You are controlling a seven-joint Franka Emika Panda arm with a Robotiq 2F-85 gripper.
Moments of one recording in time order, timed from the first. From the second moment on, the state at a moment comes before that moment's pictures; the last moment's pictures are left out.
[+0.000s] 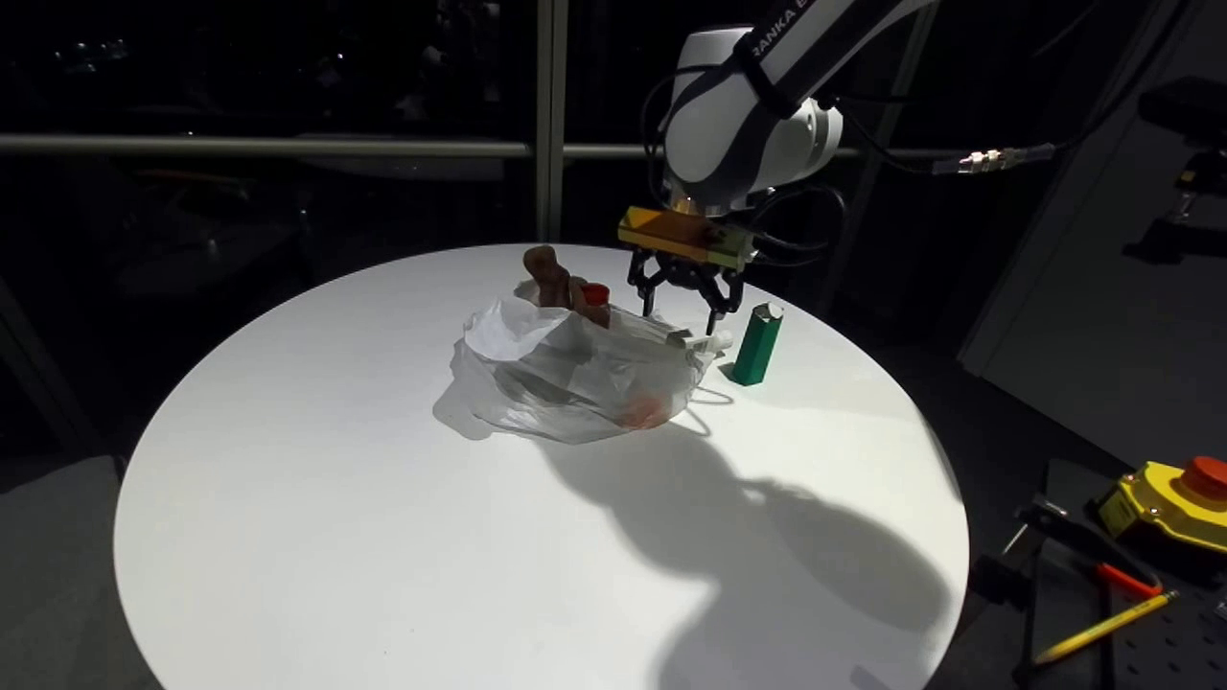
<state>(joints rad) 0.02 0.69 -0.18 -1.79 0.05 2.52 1.11</state>
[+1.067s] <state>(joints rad) -0.03 0.84 -0.19 -1.64 0.10 2.51 1.12</state>
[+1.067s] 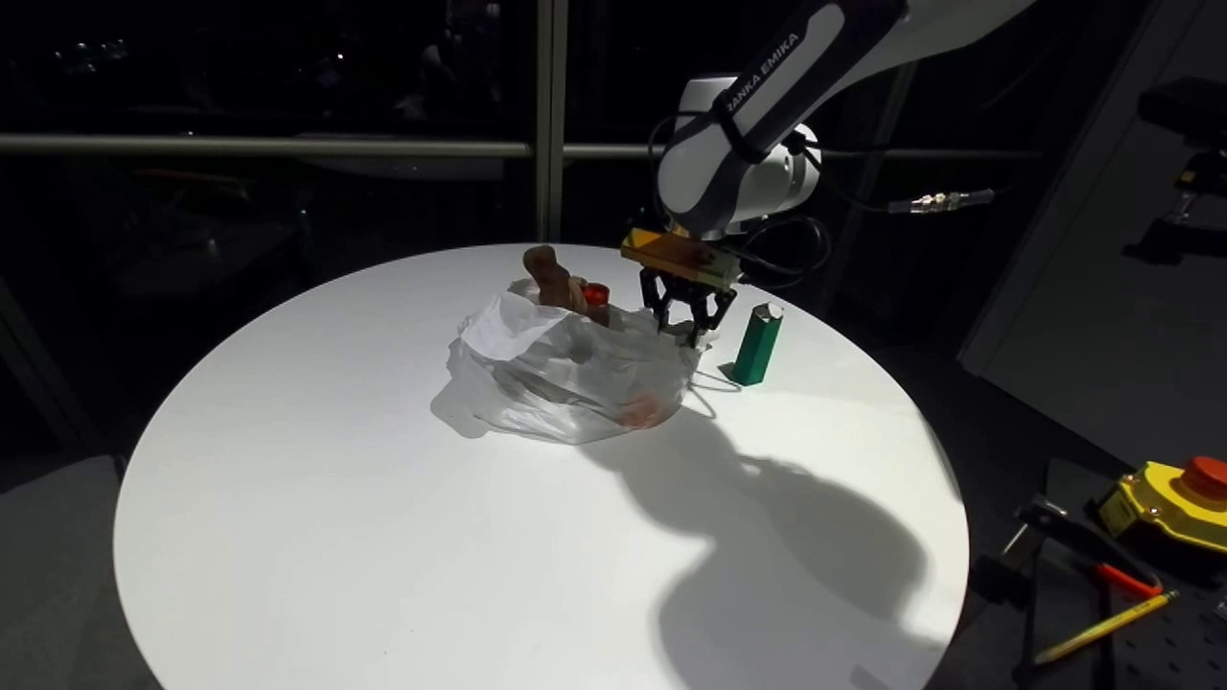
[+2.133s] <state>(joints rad) 0.14 0.51 -0.25 -1.96 -0.12 2.61 1.02</state>
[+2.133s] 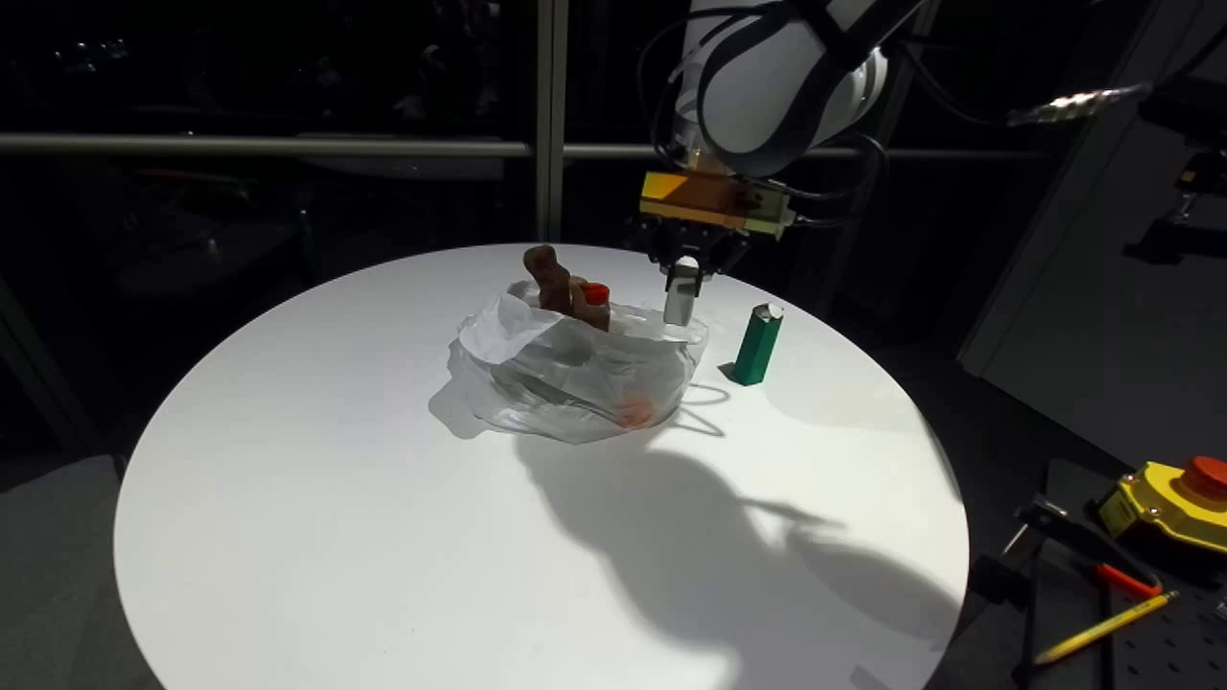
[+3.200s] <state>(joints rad) 0.11 0.43 -0.17 -2.28 -0.20 2.53 0.55</state>
